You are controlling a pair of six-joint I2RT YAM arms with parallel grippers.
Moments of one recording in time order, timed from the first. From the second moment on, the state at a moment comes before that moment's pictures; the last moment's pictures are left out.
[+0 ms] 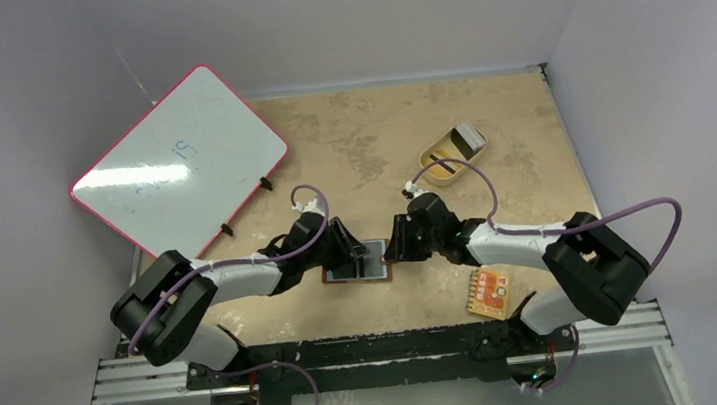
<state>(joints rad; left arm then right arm) -0.76 1.48 0.50 0.31 0.08 -1.09 0.73 1.43 0.56 0.04 -0.10 0.77</state>
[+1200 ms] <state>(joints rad) -0.63 1.21 0.59 -0.19 -0.10 -0.98 0.92 1.40 0.70 -0.09 0.00 0.83</state>
